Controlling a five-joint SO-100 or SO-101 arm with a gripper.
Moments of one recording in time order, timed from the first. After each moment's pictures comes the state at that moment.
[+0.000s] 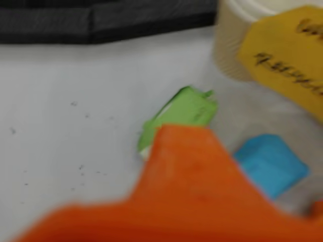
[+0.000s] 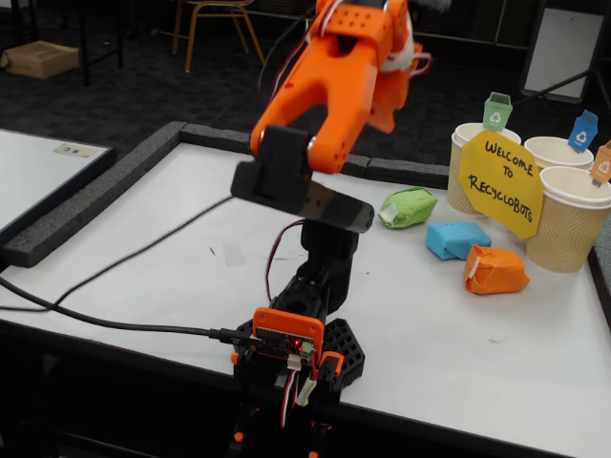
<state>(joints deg) 11.2 146.8 115.8 83.2 1.5</state>
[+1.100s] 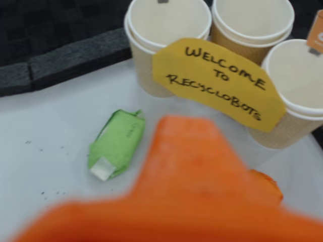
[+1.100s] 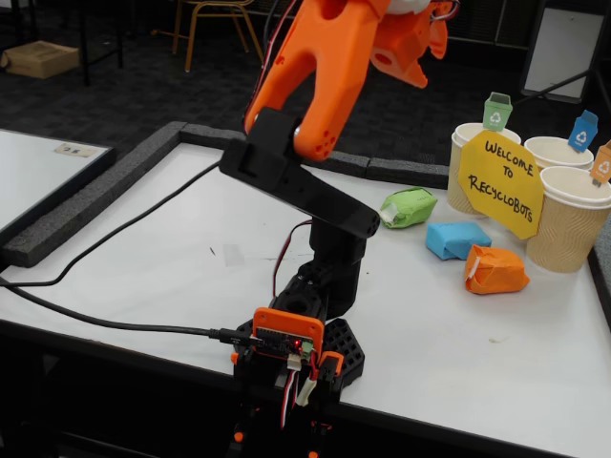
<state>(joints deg) 22.5 143.6 90.8 100.9 1.5</state>
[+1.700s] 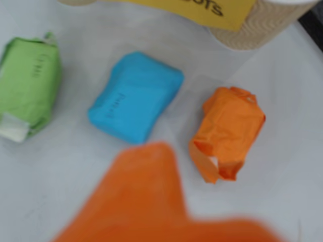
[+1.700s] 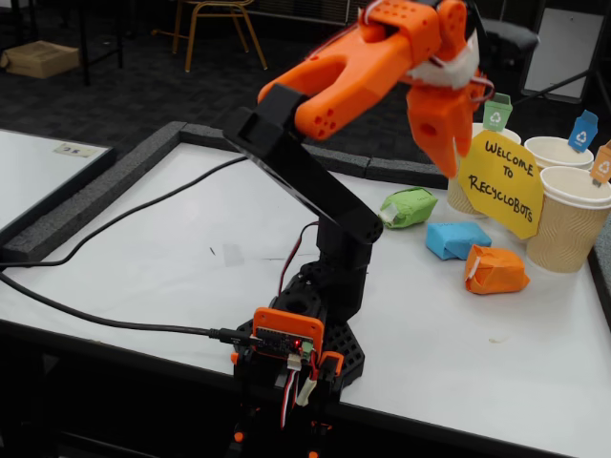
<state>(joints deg) 34.3 135.7 115.4 88.2 -21.9</state>
